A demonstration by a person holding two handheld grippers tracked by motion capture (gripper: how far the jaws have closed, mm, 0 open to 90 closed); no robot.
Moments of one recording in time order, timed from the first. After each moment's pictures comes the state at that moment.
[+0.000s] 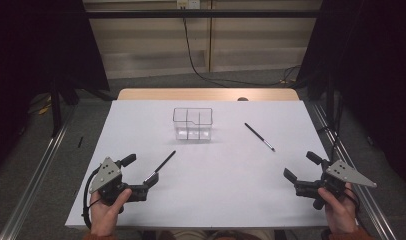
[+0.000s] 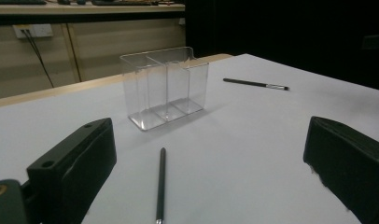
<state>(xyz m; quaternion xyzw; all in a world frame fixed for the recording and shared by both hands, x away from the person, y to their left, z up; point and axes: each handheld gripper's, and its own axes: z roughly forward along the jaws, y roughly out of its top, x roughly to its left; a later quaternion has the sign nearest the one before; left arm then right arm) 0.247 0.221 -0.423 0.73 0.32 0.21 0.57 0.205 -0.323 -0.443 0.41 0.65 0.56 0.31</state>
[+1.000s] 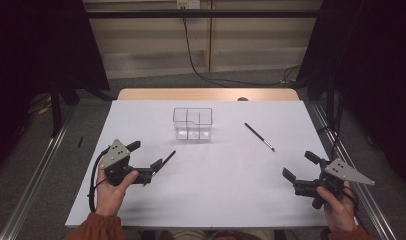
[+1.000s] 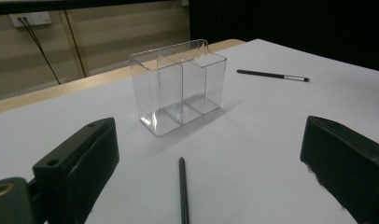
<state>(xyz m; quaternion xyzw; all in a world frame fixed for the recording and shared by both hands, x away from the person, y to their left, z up) 0.288 0.211 -0.414 0.75 0.31 0.21 0.54 0.208 -0.322 -0.444 0.41 0.65 0.56 0.30</state>
